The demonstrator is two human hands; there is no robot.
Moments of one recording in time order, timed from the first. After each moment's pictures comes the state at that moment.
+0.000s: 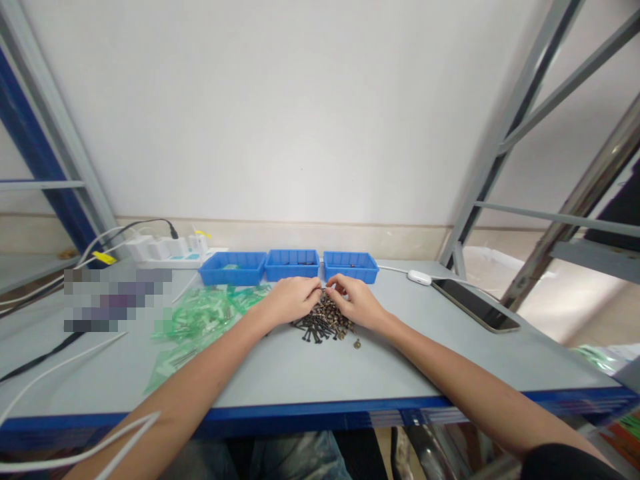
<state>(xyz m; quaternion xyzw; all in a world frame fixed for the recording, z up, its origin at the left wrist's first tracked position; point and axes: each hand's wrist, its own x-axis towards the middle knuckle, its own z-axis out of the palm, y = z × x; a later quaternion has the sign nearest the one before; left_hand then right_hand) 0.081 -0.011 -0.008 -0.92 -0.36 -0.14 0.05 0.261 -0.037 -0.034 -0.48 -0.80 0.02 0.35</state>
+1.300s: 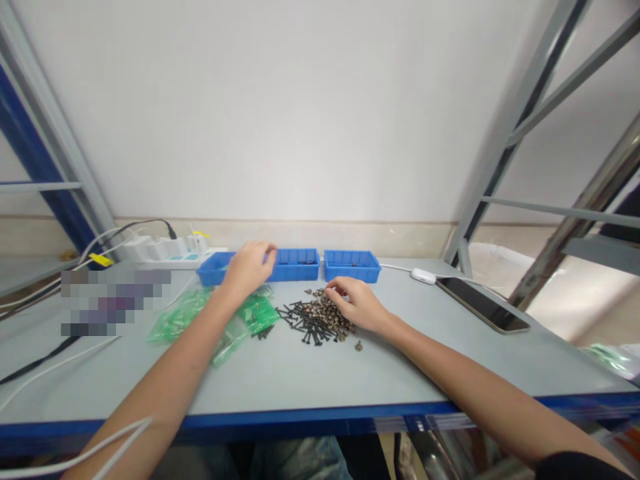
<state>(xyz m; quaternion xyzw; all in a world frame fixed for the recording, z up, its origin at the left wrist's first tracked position) 0.028 0.039 0.013 -0.81 -0.48 -0.32 0.12 0.259 -0.042 -0.030 -0.48 -0.81 0.03 0.35</state>
